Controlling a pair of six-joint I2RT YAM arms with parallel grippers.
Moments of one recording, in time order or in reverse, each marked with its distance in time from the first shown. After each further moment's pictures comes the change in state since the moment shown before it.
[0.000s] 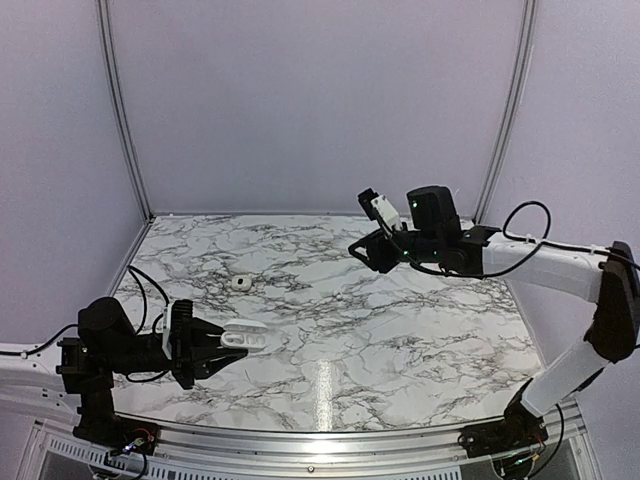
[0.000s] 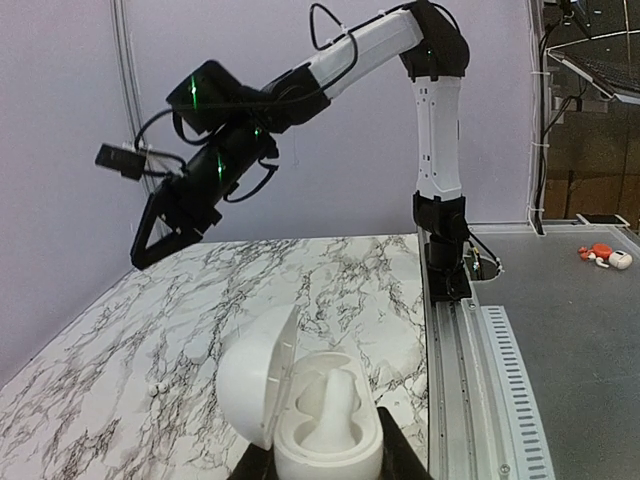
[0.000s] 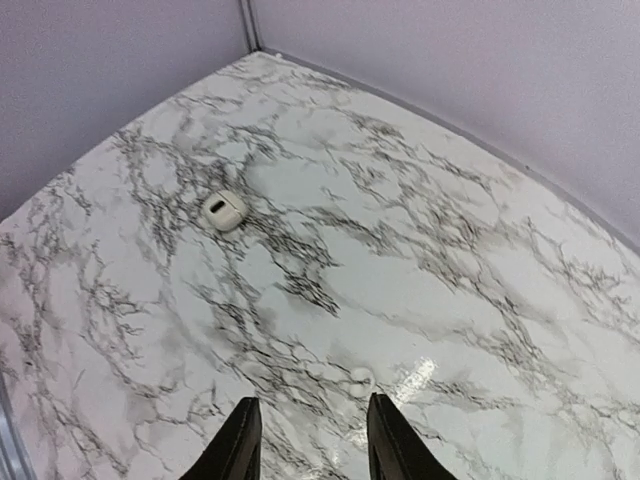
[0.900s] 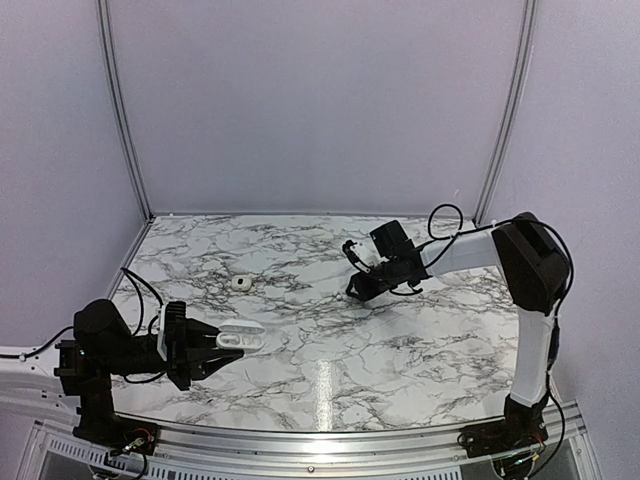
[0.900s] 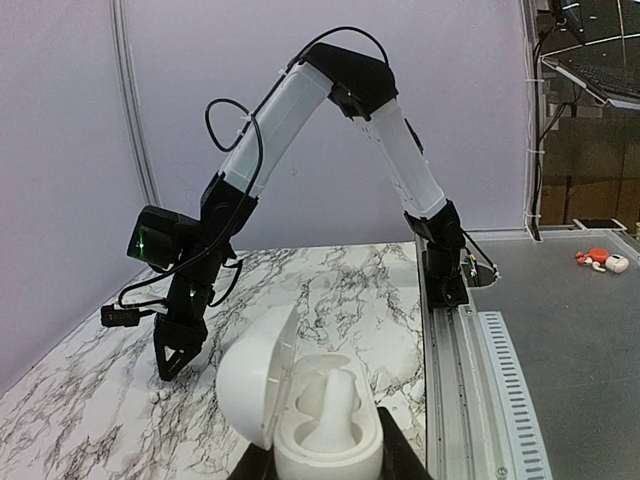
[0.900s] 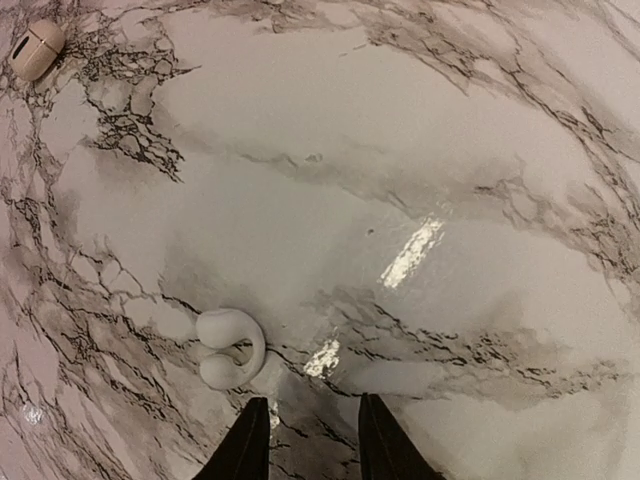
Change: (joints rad) left arm 0.002 -0.036 -0.020 0.009 0.007 0.000; right arm -0.110 0.539 0.151 -0.050 -0.019 -0.013
